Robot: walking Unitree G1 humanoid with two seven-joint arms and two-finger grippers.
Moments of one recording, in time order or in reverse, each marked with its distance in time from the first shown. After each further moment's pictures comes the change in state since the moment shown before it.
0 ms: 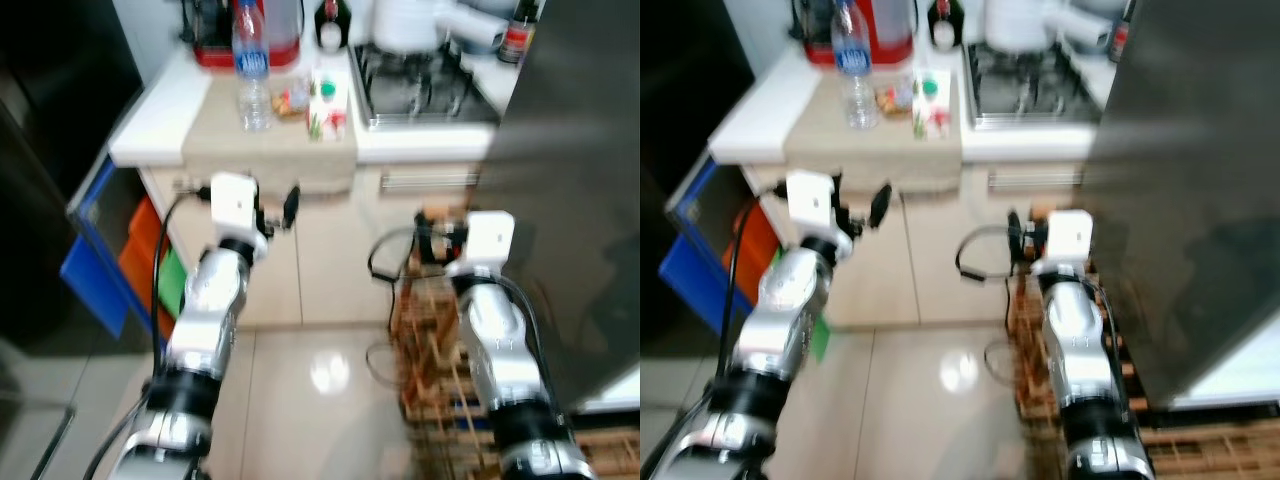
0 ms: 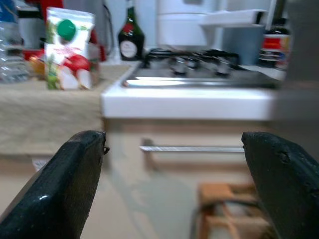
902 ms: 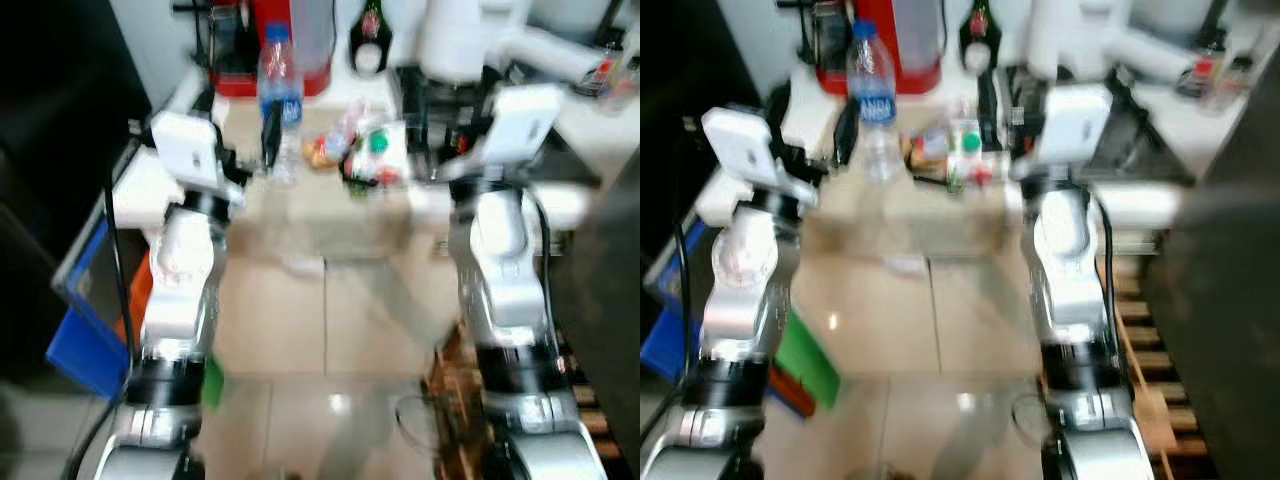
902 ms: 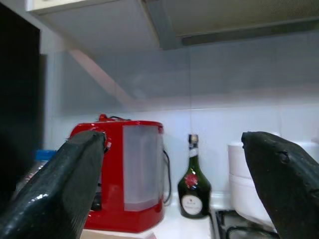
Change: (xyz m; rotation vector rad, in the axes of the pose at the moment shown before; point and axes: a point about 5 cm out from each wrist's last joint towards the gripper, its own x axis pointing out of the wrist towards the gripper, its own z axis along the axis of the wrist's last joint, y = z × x) left arm -0.003 -0.011 0.086 0.063 -0.419 -0.088; right arm 0.030 0.034 0.151 0.054 -0.505 0.114
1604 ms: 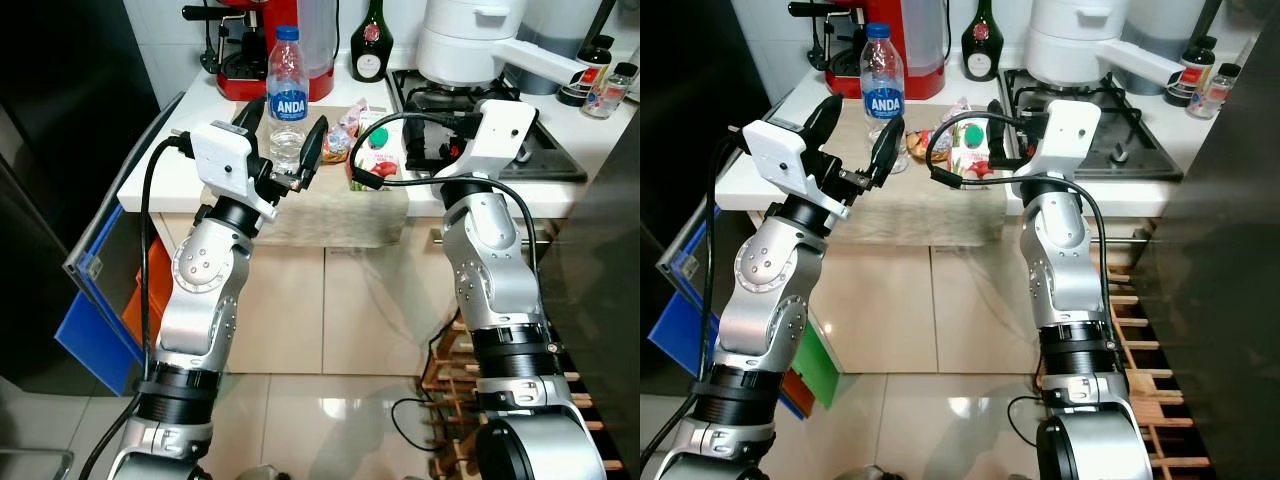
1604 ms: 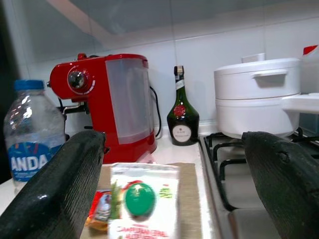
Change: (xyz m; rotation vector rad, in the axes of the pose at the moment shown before) left arm -0.001 -0.024 0.017 -0.091 -0.039 -0.150; right arm -0.002 -0.013 -0.047 0.084 0.300 -0.096
